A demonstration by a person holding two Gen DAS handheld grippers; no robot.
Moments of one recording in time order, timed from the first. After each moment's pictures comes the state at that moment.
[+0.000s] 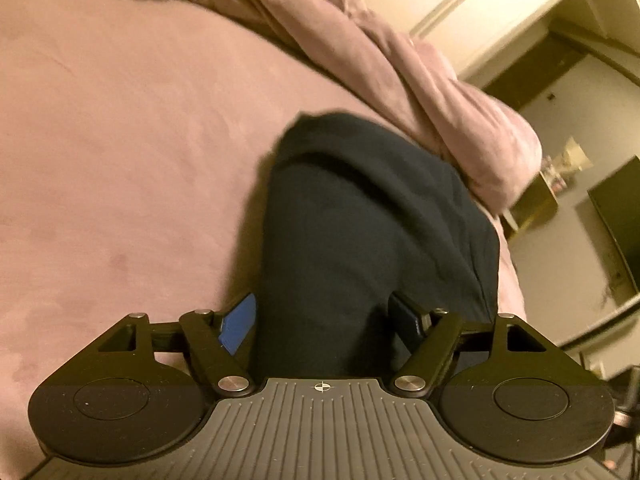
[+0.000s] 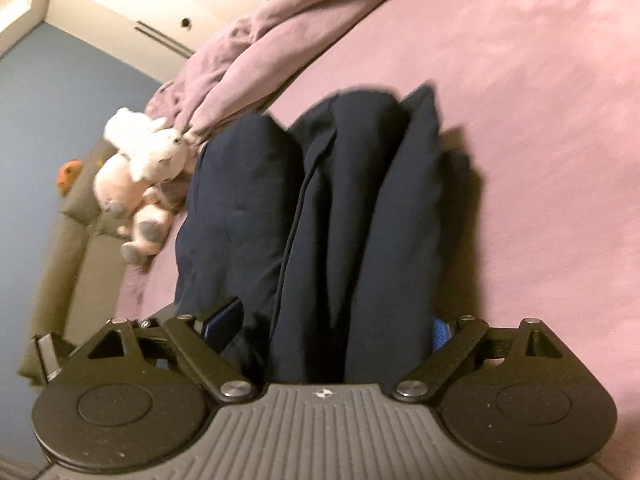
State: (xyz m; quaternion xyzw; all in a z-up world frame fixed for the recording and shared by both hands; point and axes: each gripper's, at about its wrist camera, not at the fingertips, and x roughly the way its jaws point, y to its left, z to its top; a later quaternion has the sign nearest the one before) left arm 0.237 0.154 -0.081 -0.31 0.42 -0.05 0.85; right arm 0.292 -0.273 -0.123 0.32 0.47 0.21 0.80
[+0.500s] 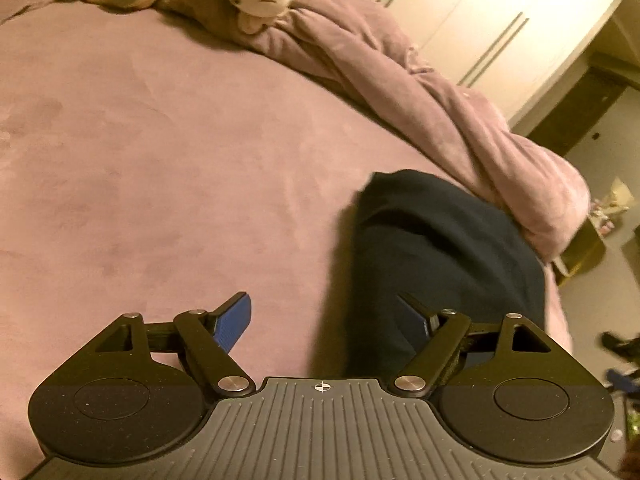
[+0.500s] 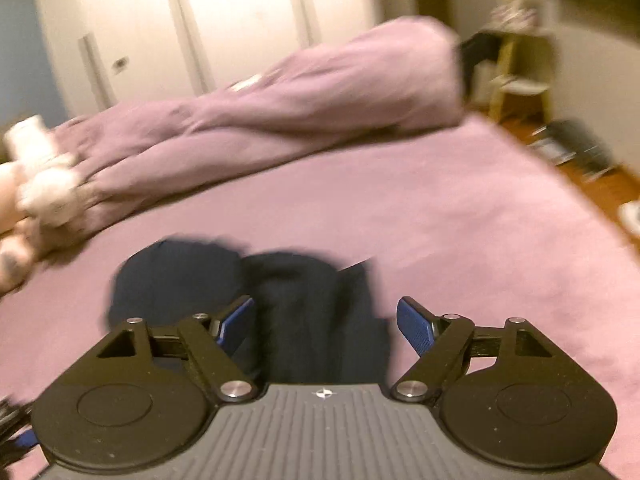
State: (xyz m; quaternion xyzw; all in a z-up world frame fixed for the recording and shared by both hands) left arm 0.215 0.188 -0.071 -0.29 0.39 0.05 0.87; right arm 0.271 -0.218 -0.032 0.12 0.34 -0.04 0.93
